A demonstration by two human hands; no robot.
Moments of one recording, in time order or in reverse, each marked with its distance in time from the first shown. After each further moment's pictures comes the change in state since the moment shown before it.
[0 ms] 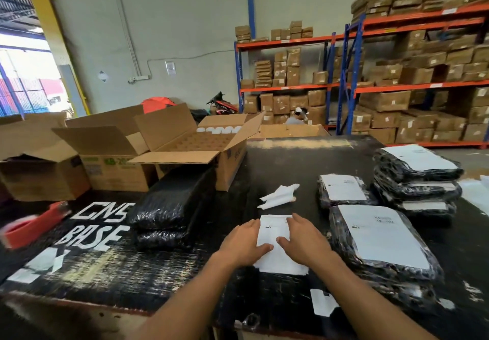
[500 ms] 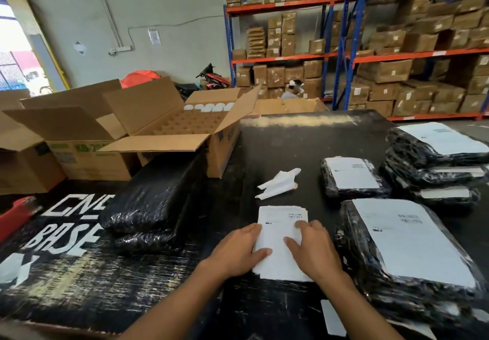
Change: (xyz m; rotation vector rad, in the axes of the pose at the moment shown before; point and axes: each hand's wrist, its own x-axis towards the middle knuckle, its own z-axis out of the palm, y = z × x) left_hand 0.037 -0.039 0.031 -0.012 -0.099 0.145; right_hand 0.030 0.023 0.046 0.173 0.081 0.220
